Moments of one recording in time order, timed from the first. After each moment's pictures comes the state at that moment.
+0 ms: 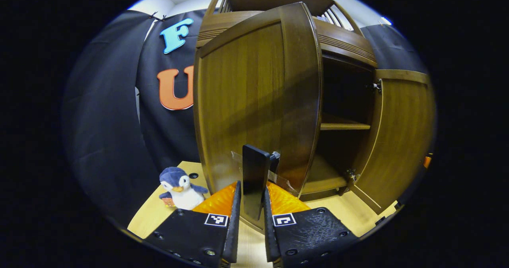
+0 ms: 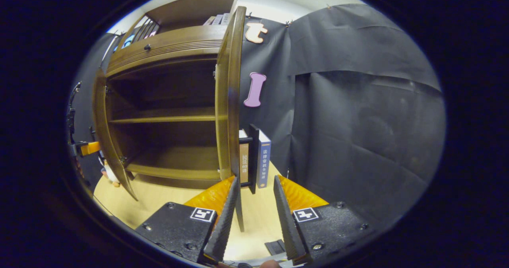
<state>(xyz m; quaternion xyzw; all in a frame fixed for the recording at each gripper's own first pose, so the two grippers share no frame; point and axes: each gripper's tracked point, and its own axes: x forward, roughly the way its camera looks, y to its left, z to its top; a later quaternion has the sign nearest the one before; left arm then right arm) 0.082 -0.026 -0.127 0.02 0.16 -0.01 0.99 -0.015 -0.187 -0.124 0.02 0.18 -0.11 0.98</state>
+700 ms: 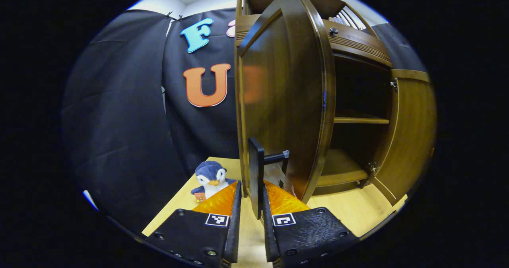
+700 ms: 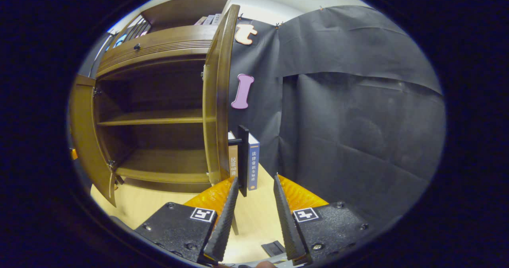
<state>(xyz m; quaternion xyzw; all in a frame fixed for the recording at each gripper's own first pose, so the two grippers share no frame) 0.053 0.054 -0.132 0.03 0.17 0.05 0.98 -0.010 -0.197 -0.125 0.02 0.17 -0.16 0.97</state>
